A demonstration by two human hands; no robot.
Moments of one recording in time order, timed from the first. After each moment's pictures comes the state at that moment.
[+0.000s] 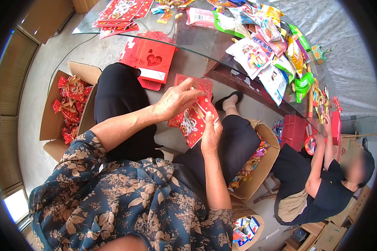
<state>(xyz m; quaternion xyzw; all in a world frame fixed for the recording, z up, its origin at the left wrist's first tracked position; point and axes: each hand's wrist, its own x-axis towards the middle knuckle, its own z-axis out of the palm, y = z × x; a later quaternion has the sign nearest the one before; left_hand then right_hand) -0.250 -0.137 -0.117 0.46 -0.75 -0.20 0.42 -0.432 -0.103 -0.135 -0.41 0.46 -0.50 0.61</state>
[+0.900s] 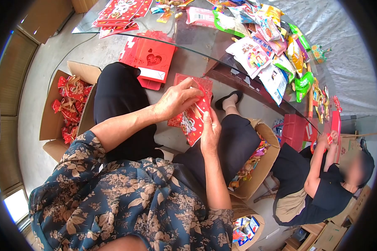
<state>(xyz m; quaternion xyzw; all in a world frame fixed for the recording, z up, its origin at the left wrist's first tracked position) -0.251 -0.137 -0.116 0.45 -0.73 -0.22 0.46 -0.431 -0.104 -0.135 -0.43 0.45 -0.48 0.62</state>
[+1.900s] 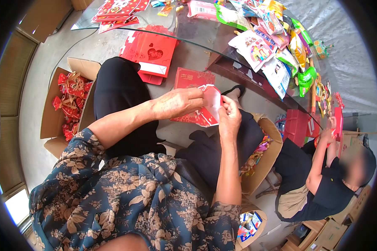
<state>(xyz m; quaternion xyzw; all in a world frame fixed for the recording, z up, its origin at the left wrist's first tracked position) -0.245 -0.129 -0.112 0.29 -0.87 -0.14 0.37 -0.466 -0.139 -0.123 -0.53 0.57 -0.40 0.48</state>
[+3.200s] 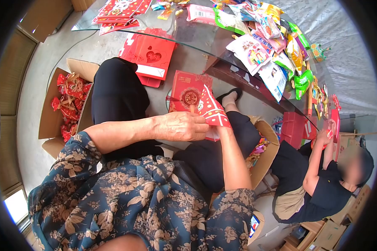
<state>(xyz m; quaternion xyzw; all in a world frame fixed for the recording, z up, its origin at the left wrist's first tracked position) -0.271 -0.096 -0.094 0.19 -0.94 -0.04 0.30 -0.437 -0.181 -0.130 -0.38 0.54 -0.06 0.75</state>
